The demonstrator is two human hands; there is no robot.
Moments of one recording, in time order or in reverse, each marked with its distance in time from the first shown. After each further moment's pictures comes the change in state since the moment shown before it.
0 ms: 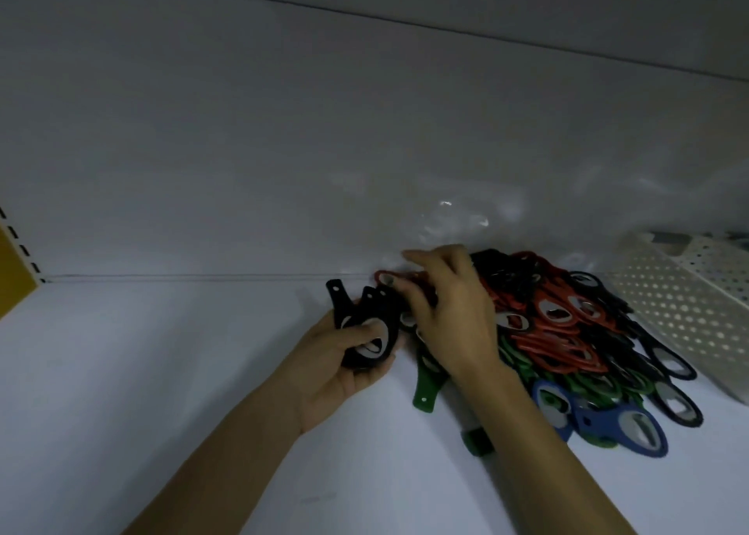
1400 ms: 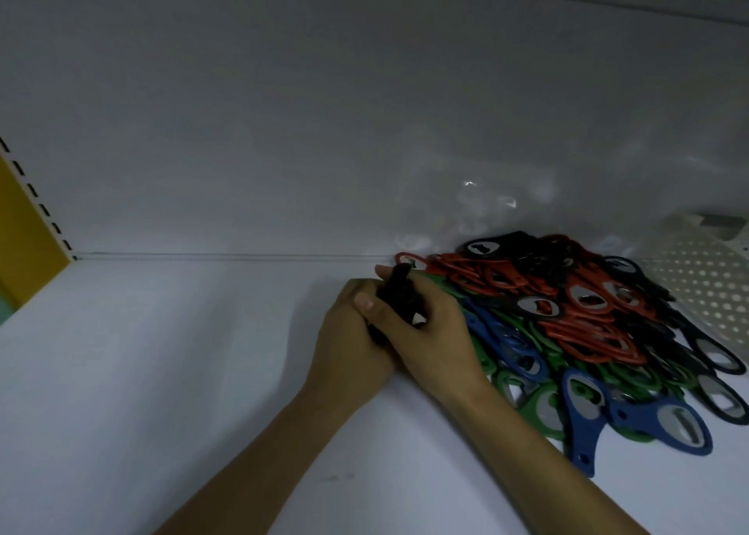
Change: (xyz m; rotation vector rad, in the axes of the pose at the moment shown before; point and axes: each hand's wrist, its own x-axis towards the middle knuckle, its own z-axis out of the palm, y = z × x) left_hand 0.004 -0.020 0.001 1.152 0.283 0.800; right_hand -0.029 -0.046 0.010 0.812 -0.289 0.411
